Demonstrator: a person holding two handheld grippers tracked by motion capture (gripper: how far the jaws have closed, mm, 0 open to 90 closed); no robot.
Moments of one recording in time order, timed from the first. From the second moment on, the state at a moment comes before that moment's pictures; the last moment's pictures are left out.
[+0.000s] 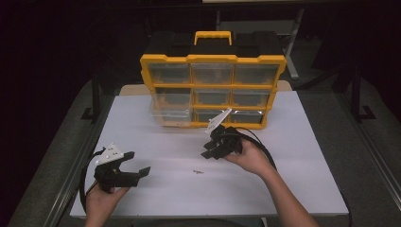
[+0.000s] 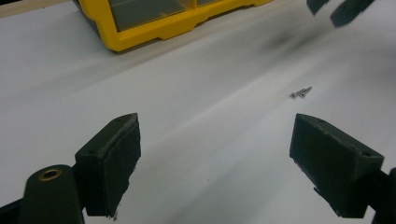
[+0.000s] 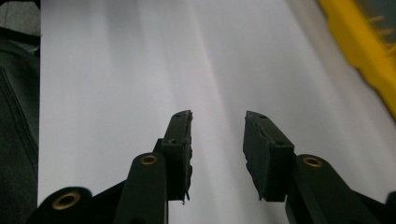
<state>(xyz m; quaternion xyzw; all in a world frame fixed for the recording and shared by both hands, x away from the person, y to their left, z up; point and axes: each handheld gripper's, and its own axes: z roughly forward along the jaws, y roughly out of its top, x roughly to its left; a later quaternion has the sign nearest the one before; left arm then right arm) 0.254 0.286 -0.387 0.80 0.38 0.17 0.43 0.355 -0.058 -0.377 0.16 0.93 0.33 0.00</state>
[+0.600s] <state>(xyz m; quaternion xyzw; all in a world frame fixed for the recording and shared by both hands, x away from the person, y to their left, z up) 0.254 0.287 -0.387 0.80 0.38 0.17 0.43 0.351 -0.028 -0.422 0.13 0.94 0.31 -0.03</state>
